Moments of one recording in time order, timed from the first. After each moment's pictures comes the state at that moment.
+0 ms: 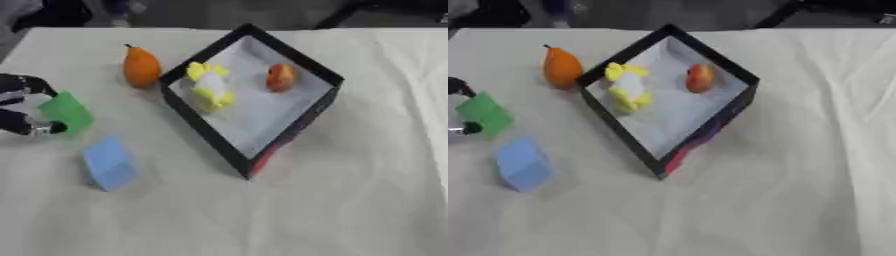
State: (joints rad) left arm -0.67 0.88 -0.23 -1.03 -0.76 -0.35 -0.42; right arm -0.35 -0.77 -0.20 -1.86 -0.46 0.01 0.06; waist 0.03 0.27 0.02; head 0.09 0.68
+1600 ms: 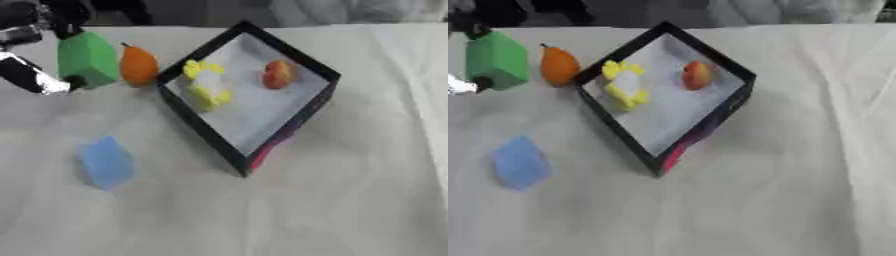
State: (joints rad) left arm -0.85 0.89 -0.23 -1.39 -0.26 -0.48 -0.55; right arm -0.36 -0.77 -0.20 -1.85 -0.46 0.02 0.08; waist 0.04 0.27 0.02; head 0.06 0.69
